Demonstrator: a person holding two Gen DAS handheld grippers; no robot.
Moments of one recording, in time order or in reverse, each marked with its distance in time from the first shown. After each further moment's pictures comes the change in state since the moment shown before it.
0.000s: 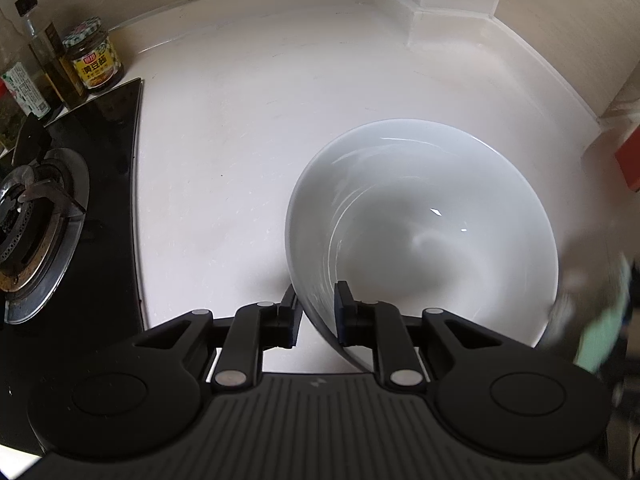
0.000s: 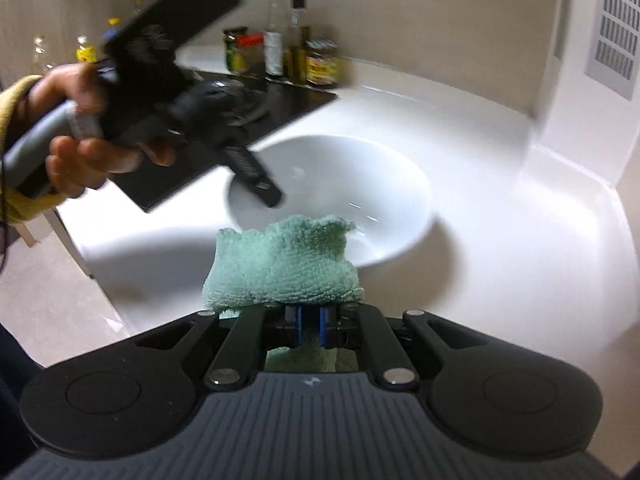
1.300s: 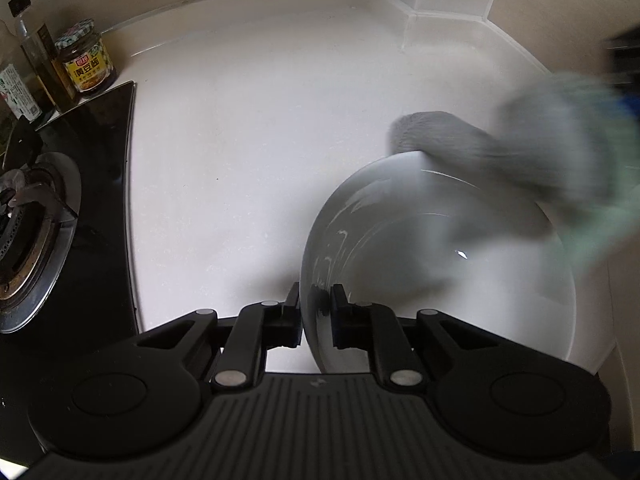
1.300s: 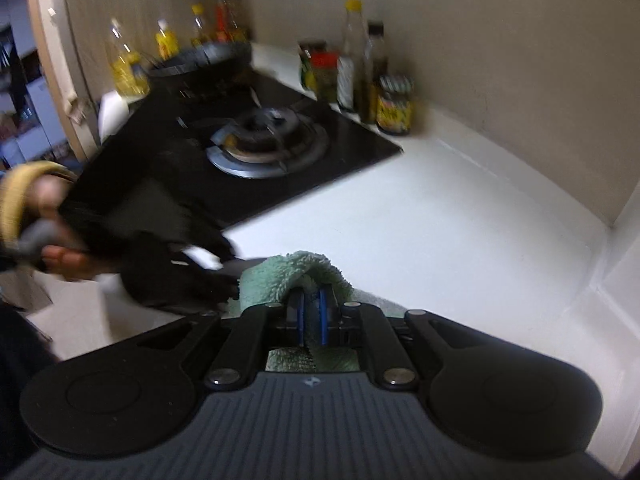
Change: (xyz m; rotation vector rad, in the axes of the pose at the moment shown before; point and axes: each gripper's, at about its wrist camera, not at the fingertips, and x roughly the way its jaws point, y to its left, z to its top) left arm -0.005 -0.023 -0.007 0.026 -0.021 -0.032; right arm -0.010 -0.065 0.097 -0.233 -0.019 0.318
